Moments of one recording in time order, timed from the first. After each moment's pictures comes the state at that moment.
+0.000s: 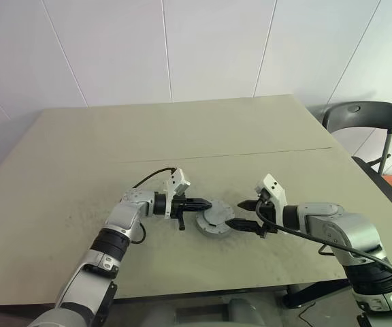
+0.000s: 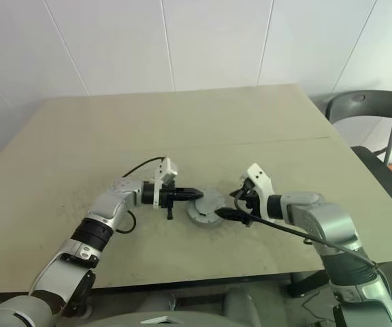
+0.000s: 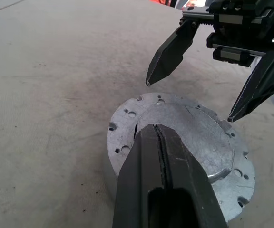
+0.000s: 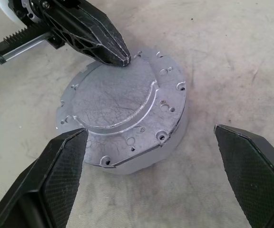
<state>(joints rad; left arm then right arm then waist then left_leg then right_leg) -0.55 0.27 -0.25 0.44 -0.24 0.28 -1.19 -0.27 -0.65 0.09 -0.23 0.48 0.97 0.85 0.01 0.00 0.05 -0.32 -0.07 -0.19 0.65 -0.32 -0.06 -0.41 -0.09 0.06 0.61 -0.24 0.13</state>
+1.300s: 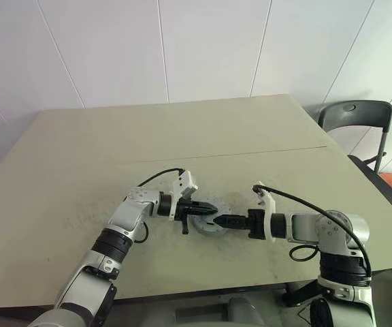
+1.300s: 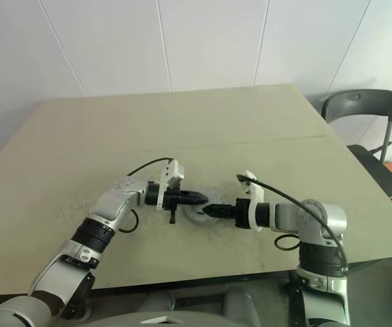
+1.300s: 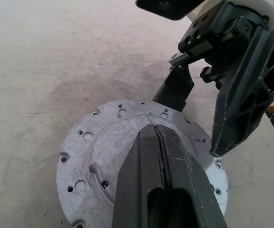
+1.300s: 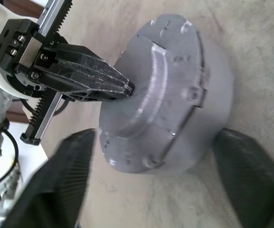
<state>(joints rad) -0.54 0.27 -0.28 0.34 -0.24 0.32 -1.18 -0.34 -0.27 -0.27 -0.15 0.69 1.61 0.56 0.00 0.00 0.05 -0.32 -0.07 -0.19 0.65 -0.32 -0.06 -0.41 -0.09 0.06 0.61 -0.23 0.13</state>
